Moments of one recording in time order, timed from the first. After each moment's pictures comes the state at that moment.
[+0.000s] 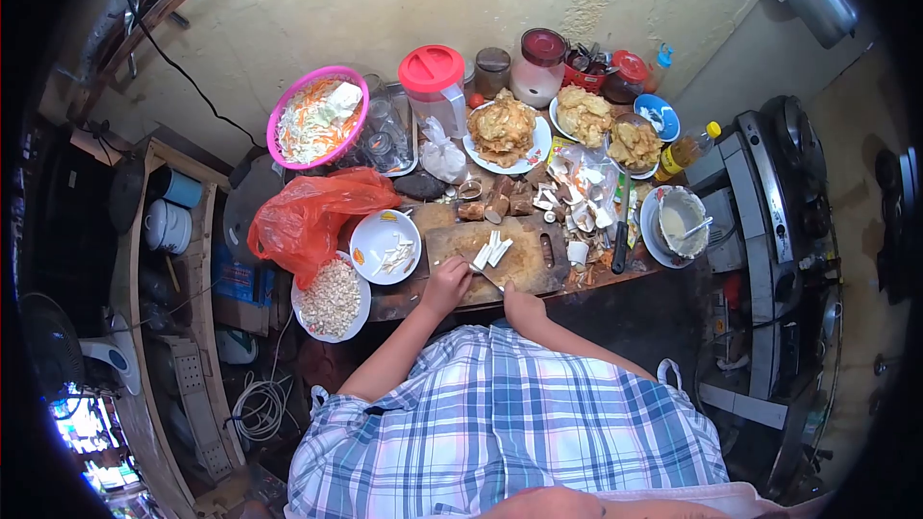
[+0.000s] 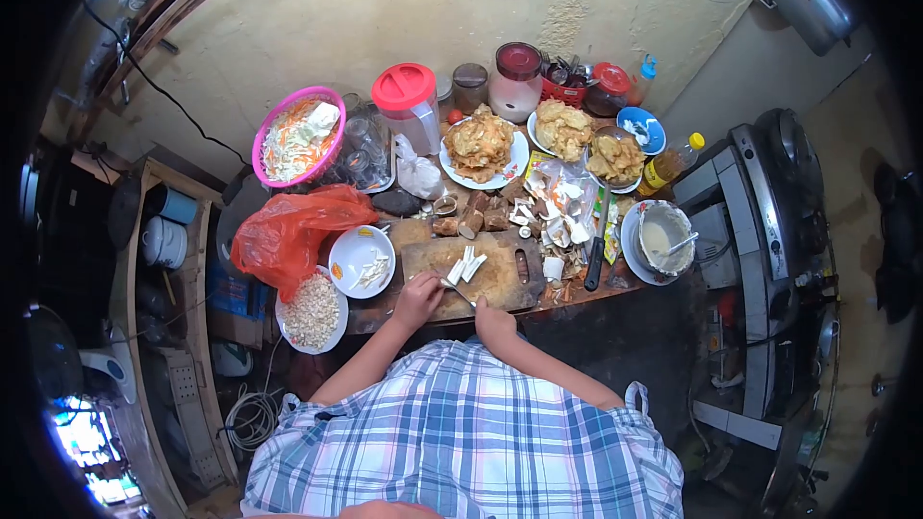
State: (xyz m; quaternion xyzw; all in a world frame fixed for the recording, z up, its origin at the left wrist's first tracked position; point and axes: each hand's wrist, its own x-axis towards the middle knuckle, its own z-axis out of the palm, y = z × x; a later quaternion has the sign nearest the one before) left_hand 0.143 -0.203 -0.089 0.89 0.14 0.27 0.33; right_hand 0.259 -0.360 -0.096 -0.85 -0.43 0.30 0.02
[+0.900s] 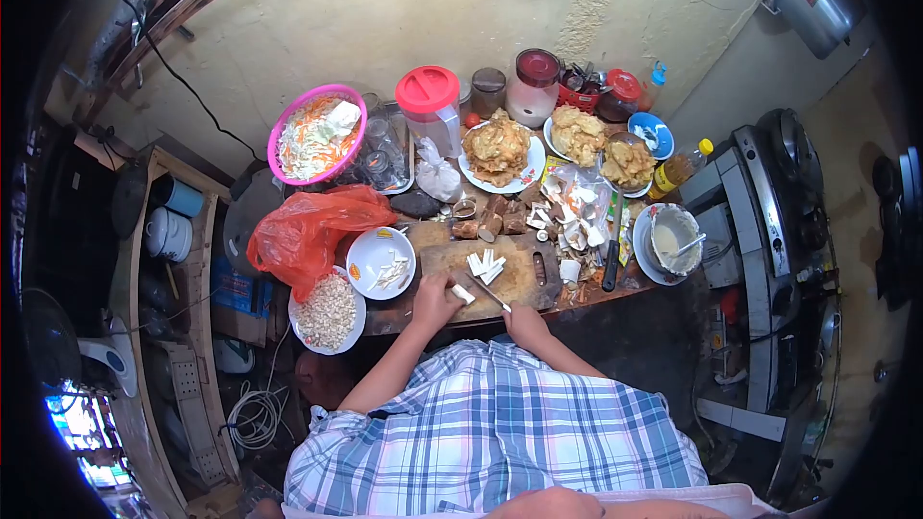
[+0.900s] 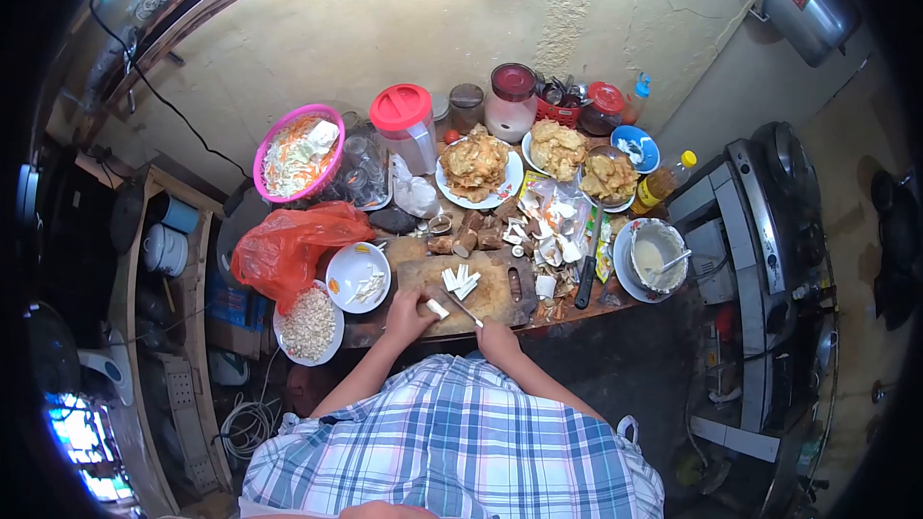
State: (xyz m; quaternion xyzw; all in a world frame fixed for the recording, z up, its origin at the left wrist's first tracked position) left_hand 0.138 -0.204 -0.085 0.88 0.32 0.14 0.33; right_hand 0.276 -0.378 -0.092 -0.83 -0.41 0.33 0.20
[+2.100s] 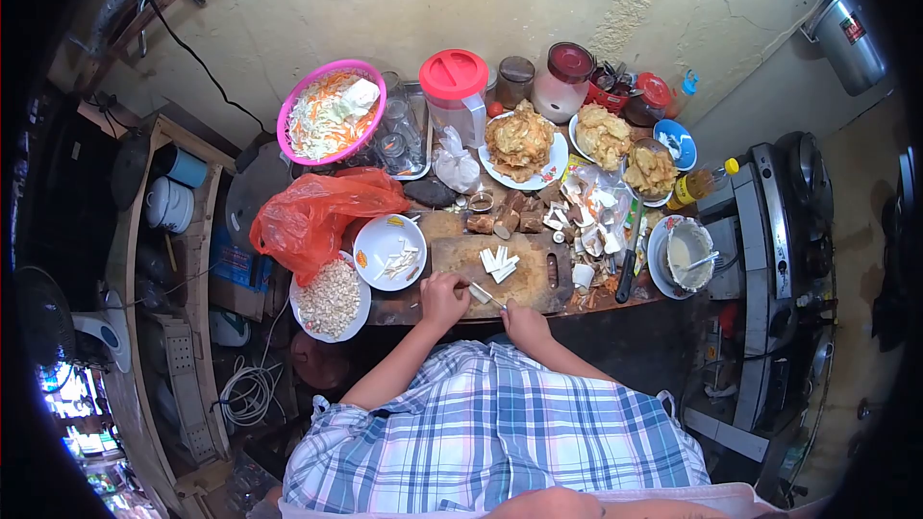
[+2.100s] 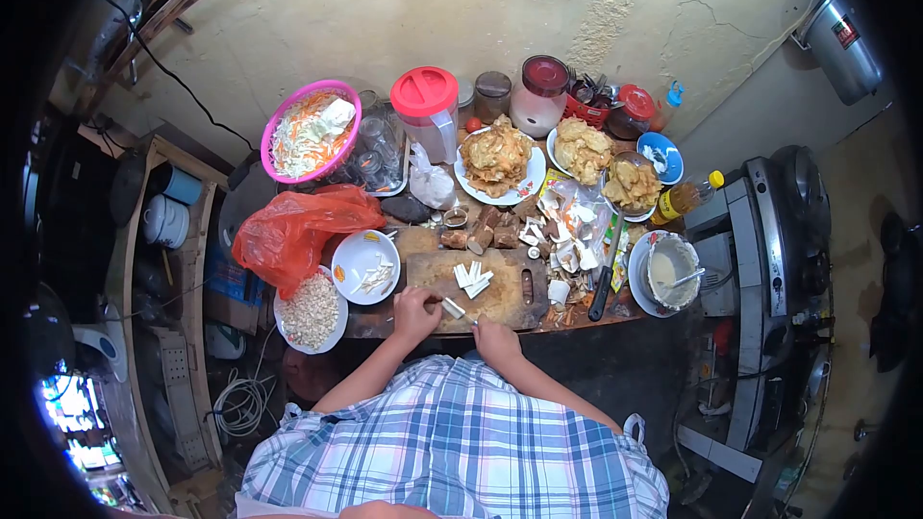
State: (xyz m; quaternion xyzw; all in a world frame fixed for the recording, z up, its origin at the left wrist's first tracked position) left_hand 0.140 -0.211 -0.095 0.87 0.36 0.21 0.28; right_hand 0.268 -0.360 -0.075 -0.83 -0.47 0.28 0.13
